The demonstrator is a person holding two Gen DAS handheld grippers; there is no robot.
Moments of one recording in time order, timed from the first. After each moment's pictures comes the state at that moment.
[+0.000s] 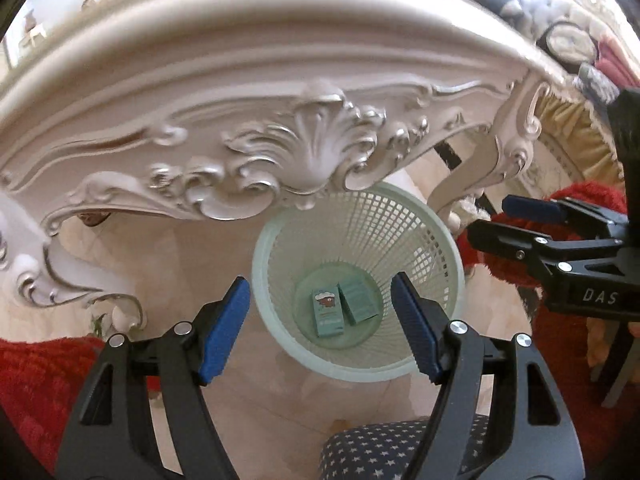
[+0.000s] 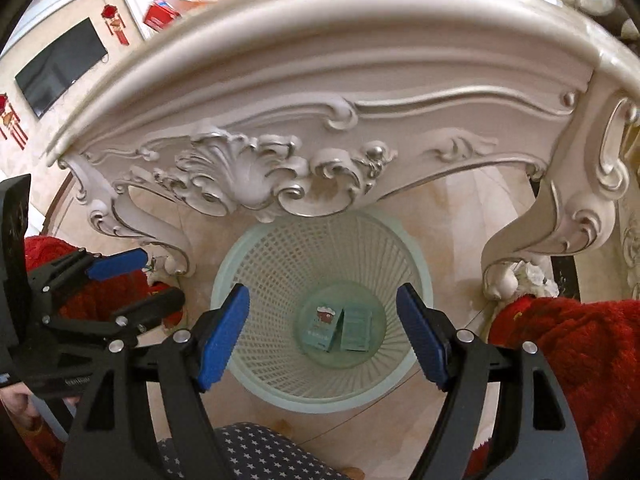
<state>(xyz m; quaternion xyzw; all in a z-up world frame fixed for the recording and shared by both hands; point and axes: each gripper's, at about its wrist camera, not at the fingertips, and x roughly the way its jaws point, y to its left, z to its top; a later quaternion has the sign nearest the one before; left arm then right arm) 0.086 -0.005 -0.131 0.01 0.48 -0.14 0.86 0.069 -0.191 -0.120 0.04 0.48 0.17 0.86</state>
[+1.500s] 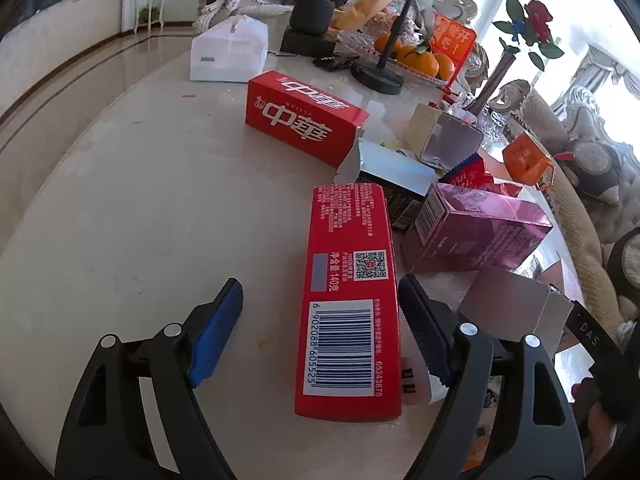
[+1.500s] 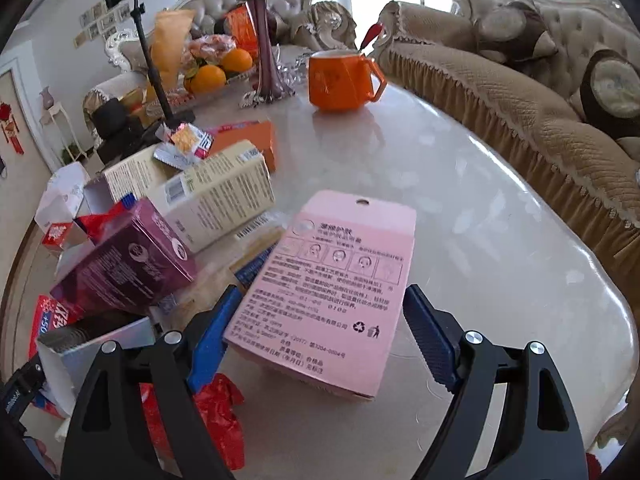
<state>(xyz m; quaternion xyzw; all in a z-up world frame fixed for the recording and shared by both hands) 0.351 0.104 -0.004 -0.15 0.43 0.03 0.89 0.336 -0.178 -0.003 0.09 0.41 -0.05 0.91</state>
